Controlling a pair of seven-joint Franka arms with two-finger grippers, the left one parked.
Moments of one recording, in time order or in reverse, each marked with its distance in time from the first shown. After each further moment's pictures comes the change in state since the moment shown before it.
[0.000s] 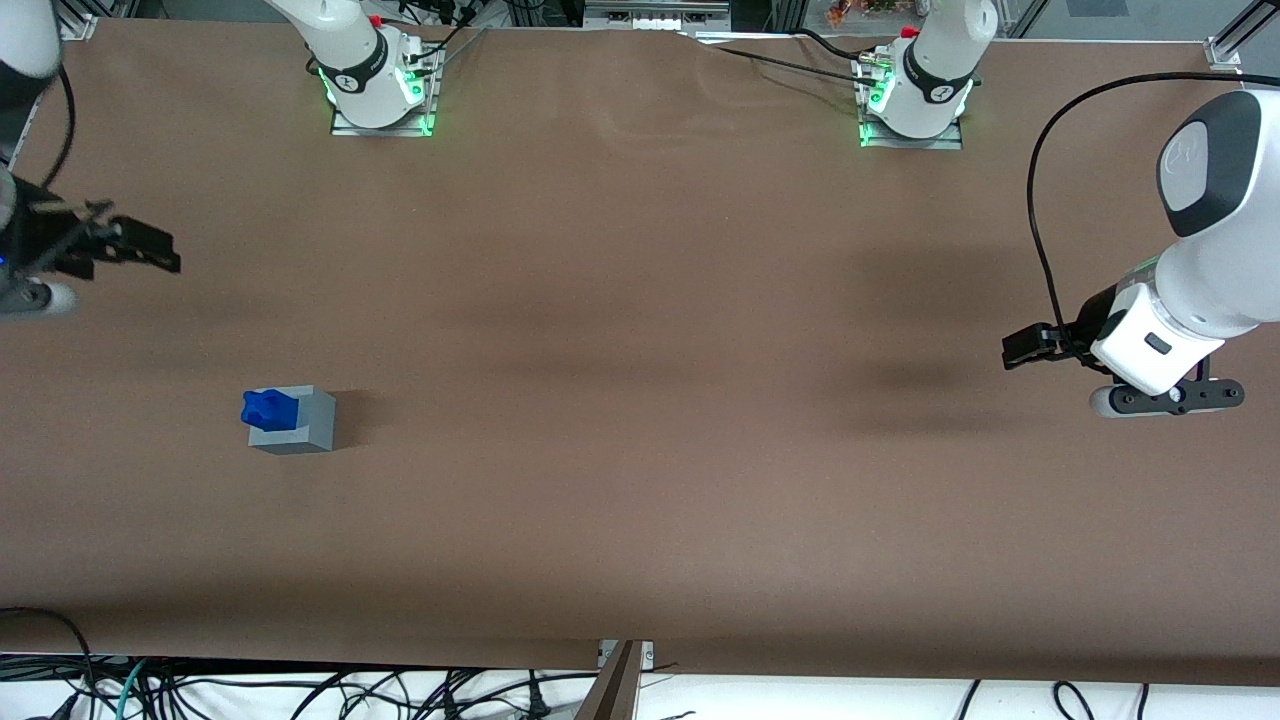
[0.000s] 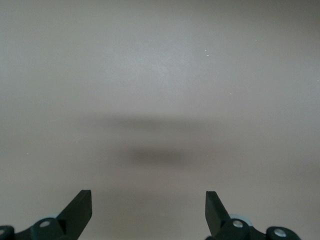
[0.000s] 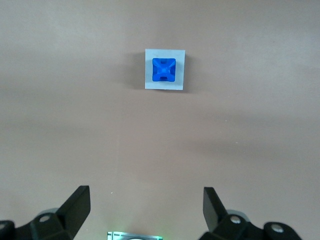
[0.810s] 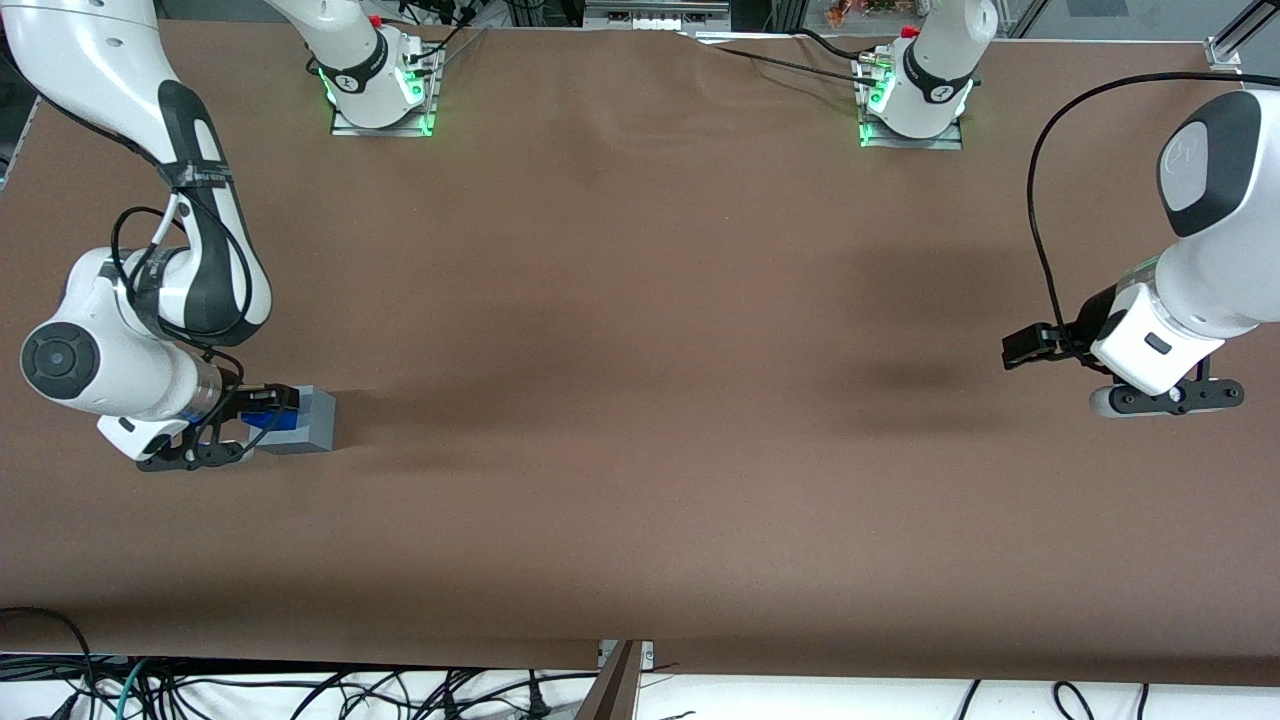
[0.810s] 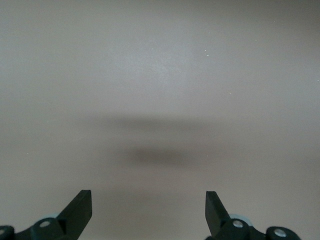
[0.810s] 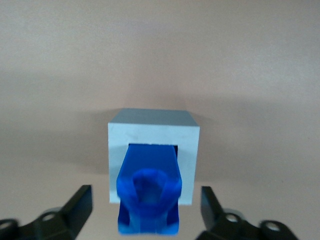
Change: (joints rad) arm 0.009 0.392 0.002 -0.180 -0.004 0.572 0.000
